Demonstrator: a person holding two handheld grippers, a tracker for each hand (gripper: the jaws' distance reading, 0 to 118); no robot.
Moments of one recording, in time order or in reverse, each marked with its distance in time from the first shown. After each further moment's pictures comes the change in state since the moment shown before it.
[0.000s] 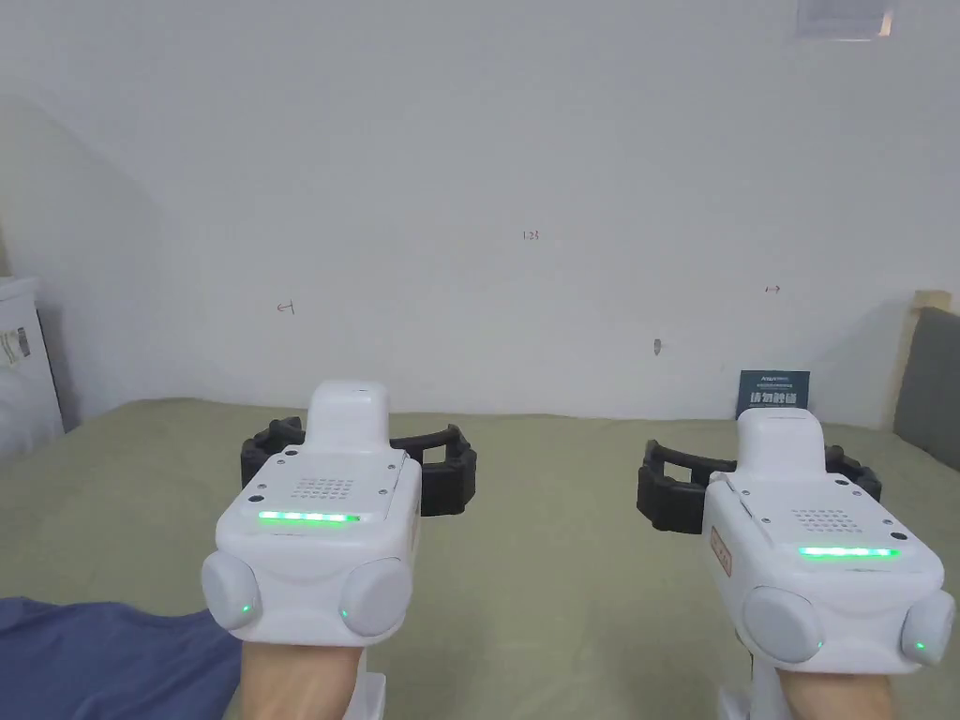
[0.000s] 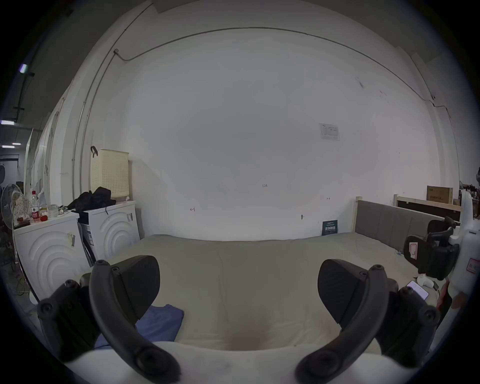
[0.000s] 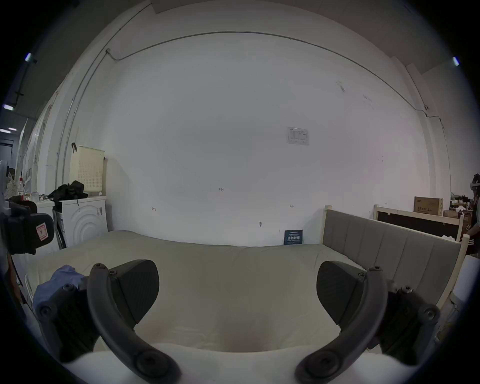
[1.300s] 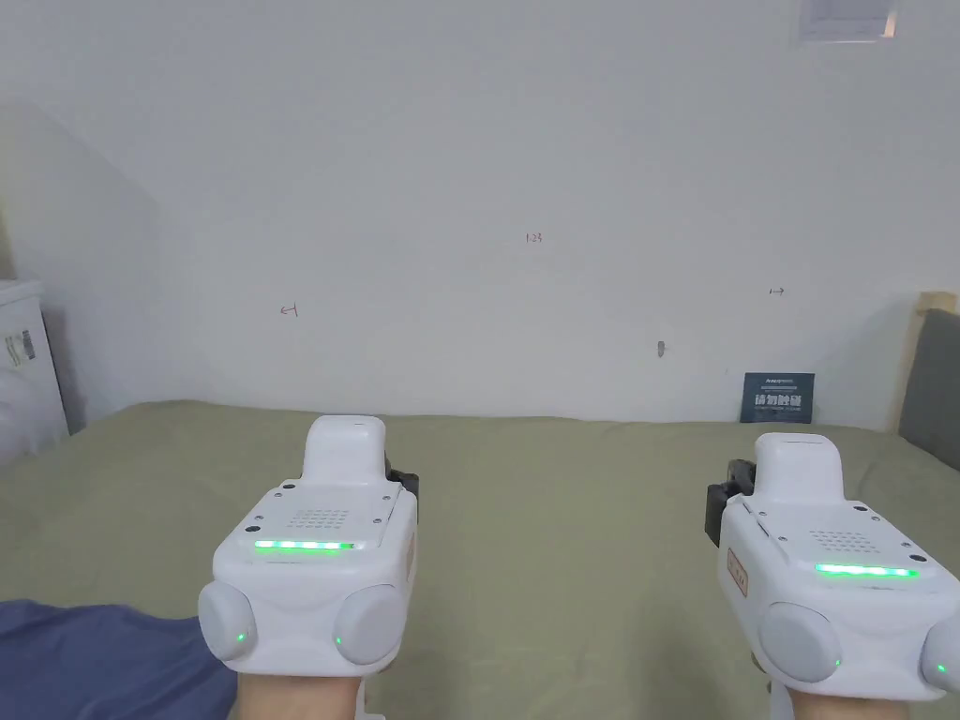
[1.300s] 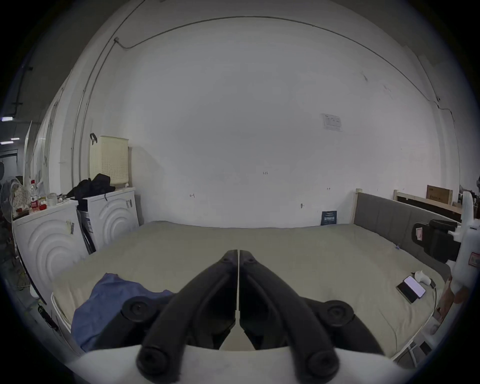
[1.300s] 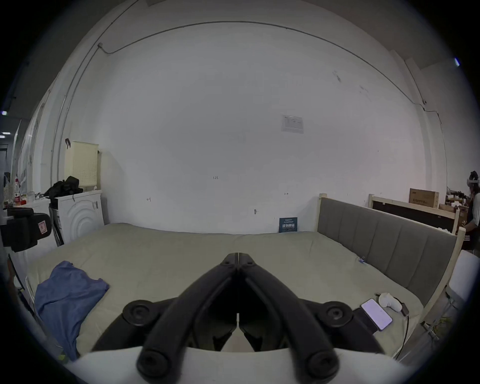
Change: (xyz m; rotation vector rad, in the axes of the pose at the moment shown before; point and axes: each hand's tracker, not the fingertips) left arm -0.009 -0.015 -0.005 -0.079 -0.002 0.020; right arm 0.009 -0.008 0.003 -0.084 -0.033 -0.026
